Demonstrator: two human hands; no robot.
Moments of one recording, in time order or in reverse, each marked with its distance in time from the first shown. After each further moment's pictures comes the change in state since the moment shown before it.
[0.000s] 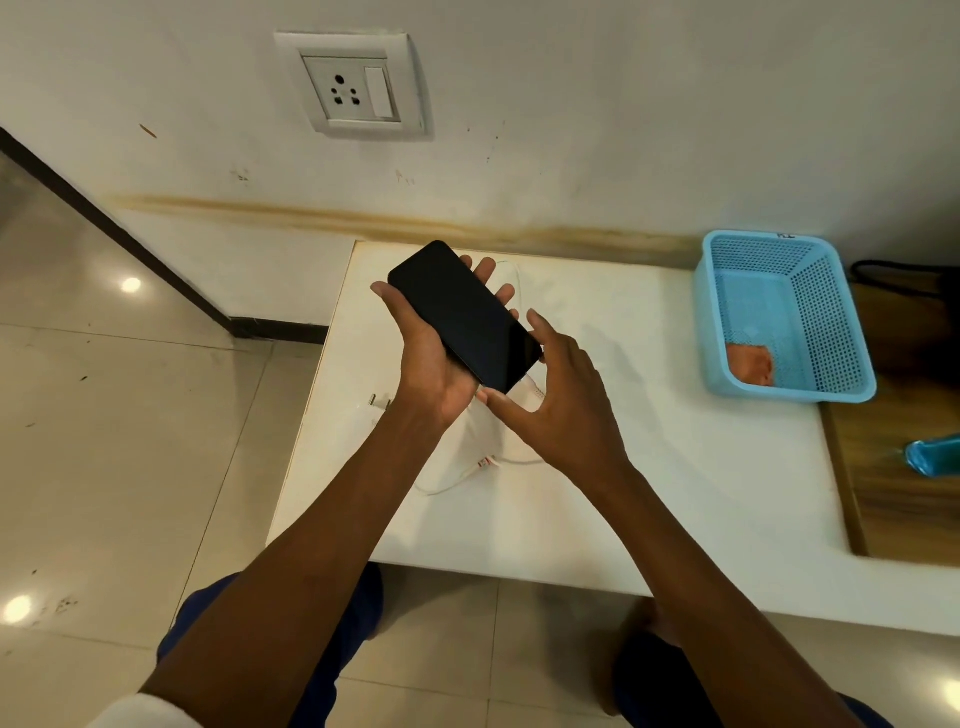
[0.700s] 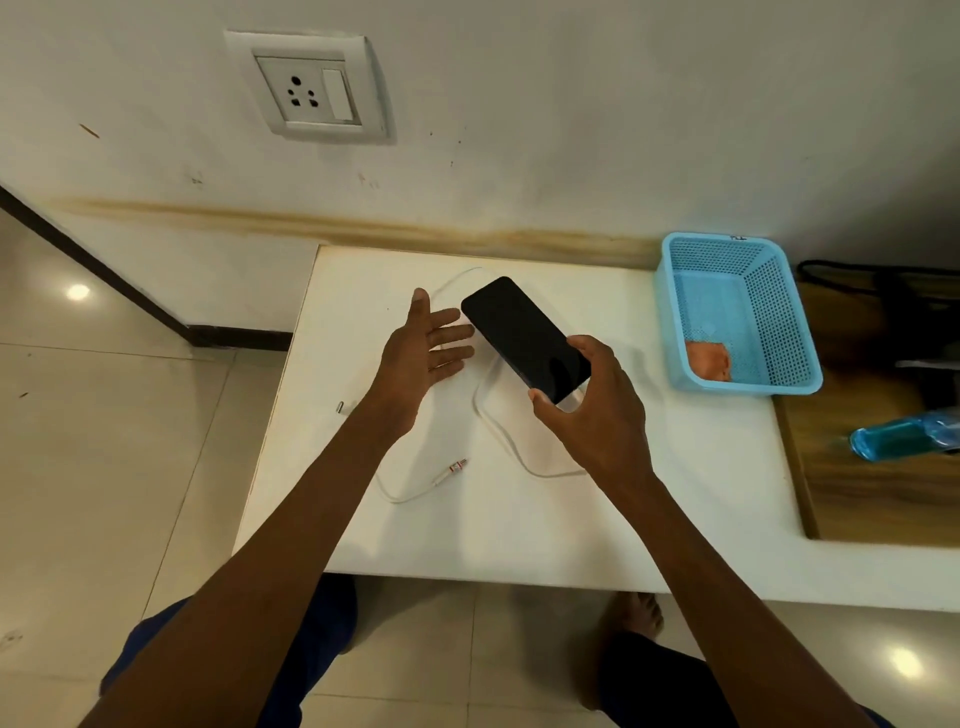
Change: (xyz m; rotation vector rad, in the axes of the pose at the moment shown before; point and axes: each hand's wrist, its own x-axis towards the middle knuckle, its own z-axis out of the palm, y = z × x) left_hand 0.004 0.003 -0.010 0.714 0.199 -0.128; right_hand -0.013 0.054 -0.031 -0.054 0.167 0.135
